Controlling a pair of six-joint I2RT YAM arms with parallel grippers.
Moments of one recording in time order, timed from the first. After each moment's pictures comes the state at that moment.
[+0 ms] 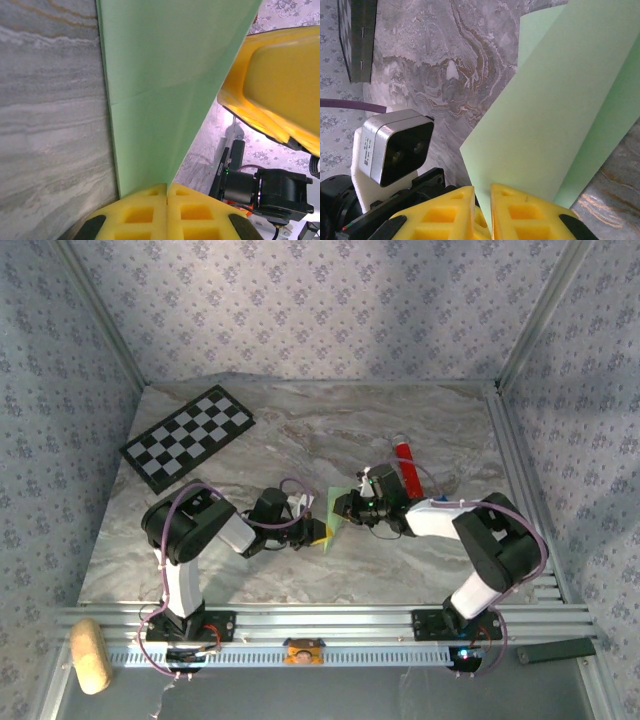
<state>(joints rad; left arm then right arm) -0.70 1.88 0.50 0.83 0.73 -1.12 0.57 1.61 0.63 0.26 -0.49 0.92</state>
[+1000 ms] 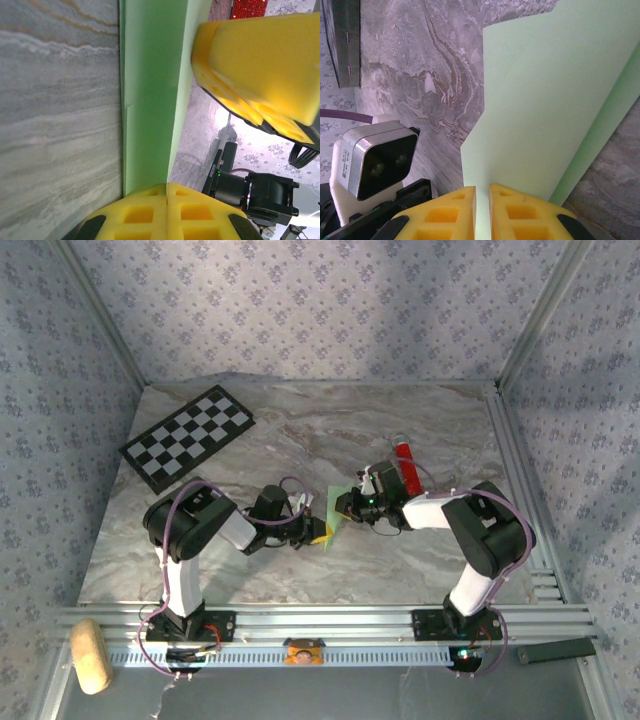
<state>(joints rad) -0.68 1.90 0.53 0.81 0.76 -1.17 0.53 1.71 0.67 0.28 -0.53 0.90</state>
